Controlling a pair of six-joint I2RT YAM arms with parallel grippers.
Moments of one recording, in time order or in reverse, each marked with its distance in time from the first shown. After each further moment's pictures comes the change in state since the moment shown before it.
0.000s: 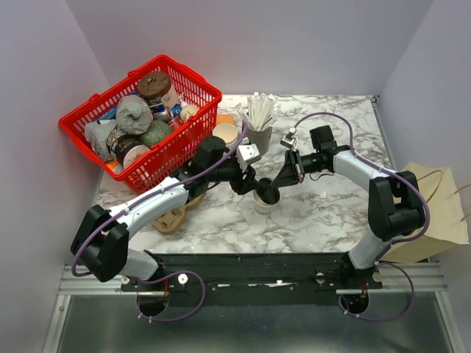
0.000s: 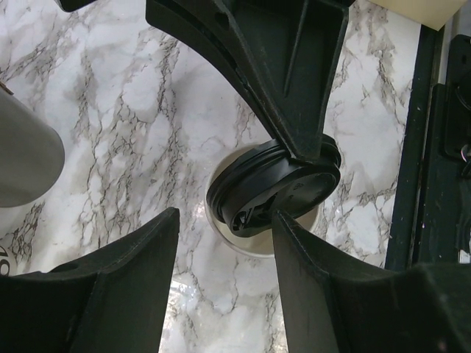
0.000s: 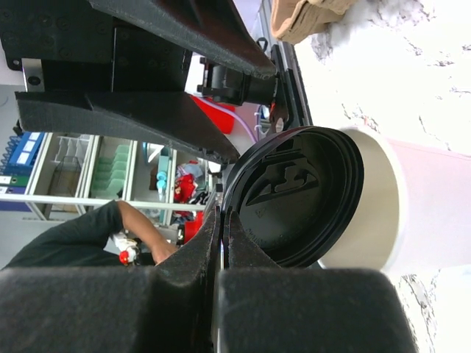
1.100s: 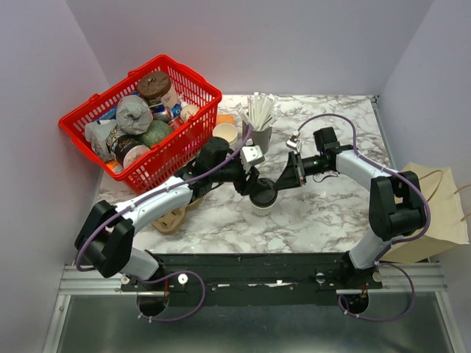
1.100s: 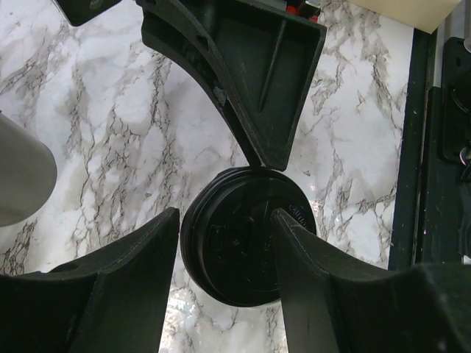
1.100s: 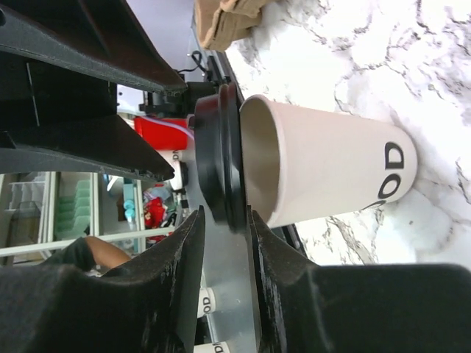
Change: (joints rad) left arm -0.018 0.042 -0.002 0.062 0.015 -0.001; right arm -0.034 0.000 -0.002 -0.090 0.193 -0.065
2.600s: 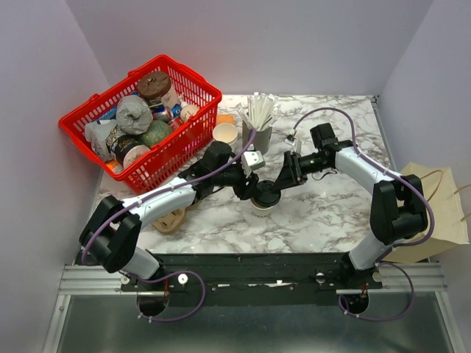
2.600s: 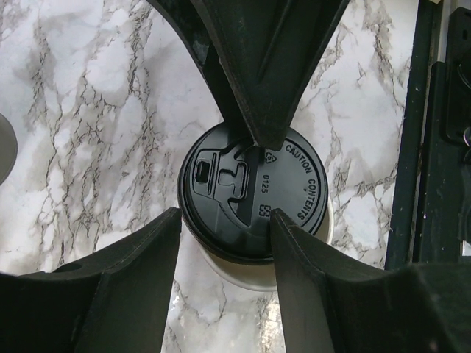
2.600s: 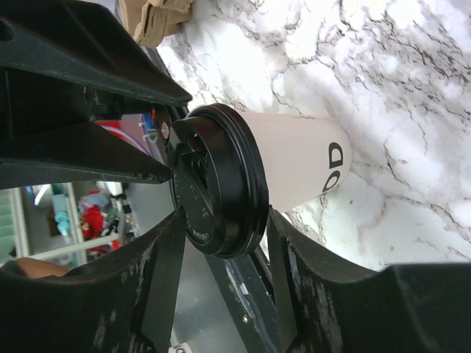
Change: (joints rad) left arm -0.004 0.048 -0.035 0.007 0.008 -0.006; right arm 0.038 -0.025 0.056 -0.114 0.217 -0.109
